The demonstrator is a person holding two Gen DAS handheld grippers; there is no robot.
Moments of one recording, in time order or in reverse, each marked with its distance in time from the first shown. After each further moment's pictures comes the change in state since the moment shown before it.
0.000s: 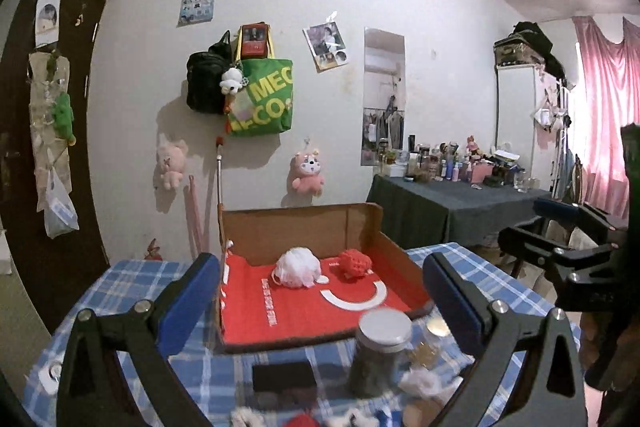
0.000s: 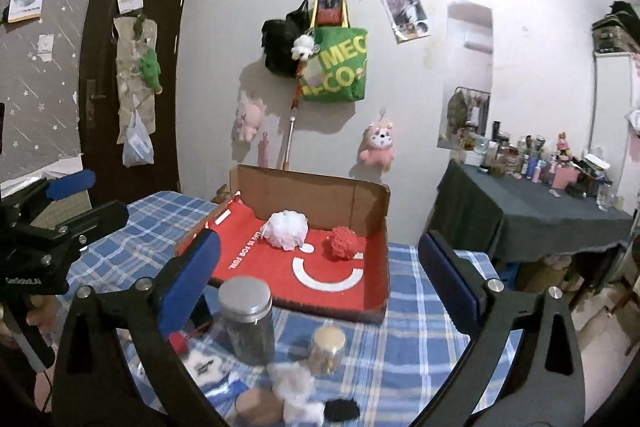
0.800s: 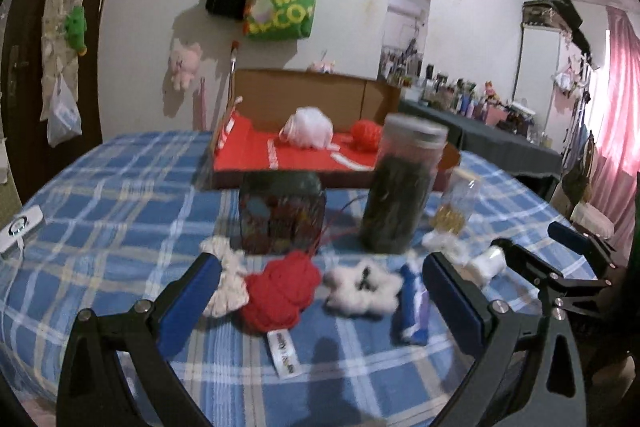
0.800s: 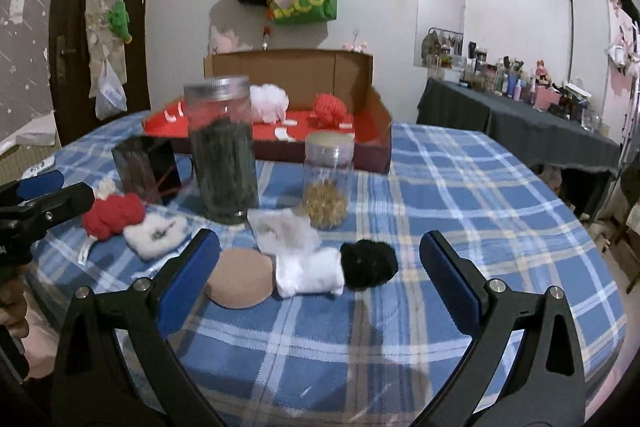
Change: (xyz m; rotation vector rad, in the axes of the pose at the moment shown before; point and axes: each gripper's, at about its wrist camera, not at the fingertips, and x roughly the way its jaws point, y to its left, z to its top) left arm 0.015 0.008 -0.155 -0.094 0.261 0.034; right arm 0.030 0.018 -0.172 0.076 0.199 -0.088
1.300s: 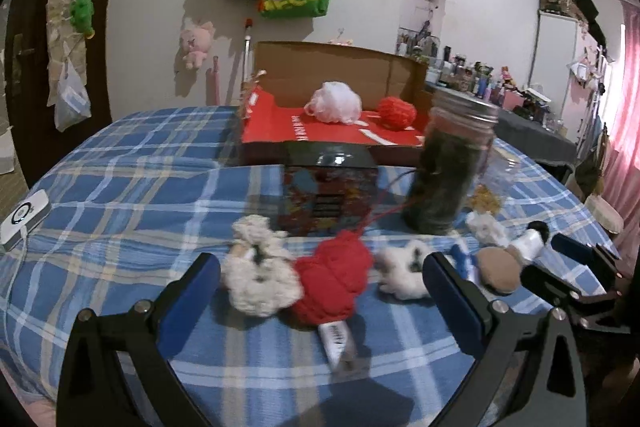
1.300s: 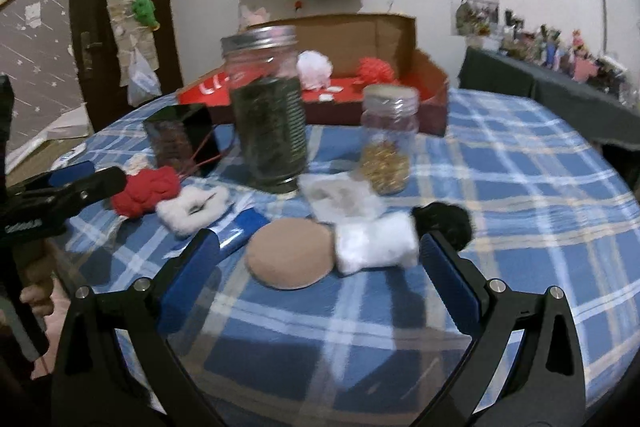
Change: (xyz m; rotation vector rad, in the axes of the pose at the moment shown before) left arm 0.014 0.033 -0.001 -0.012 0.073 0.048; right arm 0.021 0.014 -0.013 0.042 0.102 0.184
